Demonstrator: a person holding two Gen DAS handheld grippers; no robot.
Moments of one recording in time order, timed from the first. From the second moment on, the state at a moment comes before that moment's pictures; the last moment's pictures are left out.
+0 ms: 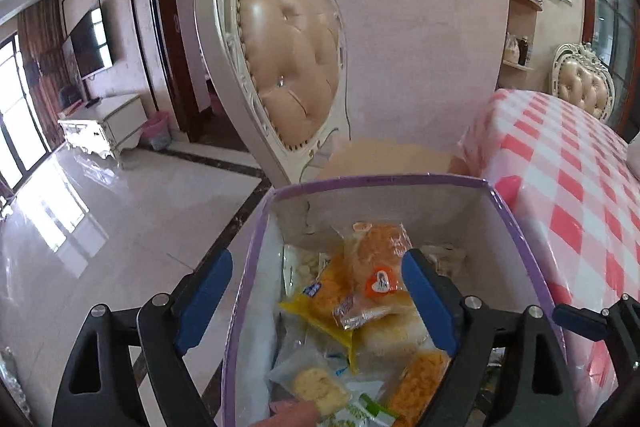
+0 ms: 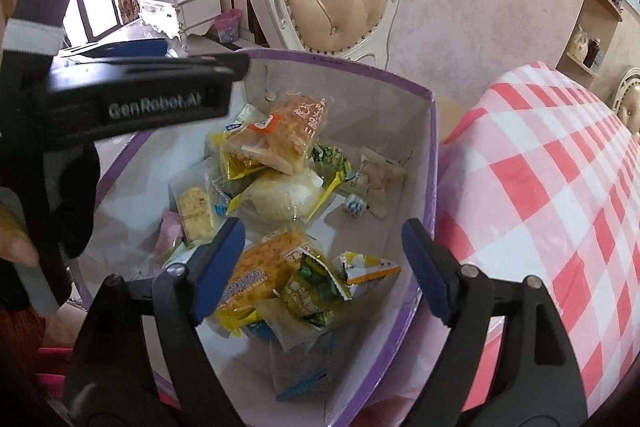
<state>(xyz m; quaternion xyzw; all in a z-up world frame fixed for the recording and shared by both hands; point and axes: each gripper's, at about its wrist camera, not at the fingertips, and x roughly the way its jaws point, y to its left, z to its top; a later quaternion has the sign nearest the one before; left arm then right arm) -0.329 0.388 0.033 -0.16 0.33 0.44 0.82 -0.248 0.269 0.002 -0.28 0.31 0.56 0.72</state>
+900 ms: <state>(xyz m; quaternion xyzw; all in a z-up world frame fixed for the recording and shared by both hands) -0.326 0.400 -0.009 -0.24 0.42 0.36 0.80 -0.246 0.270 -0.010 -0.30 0.36 0.52 0.72</state>
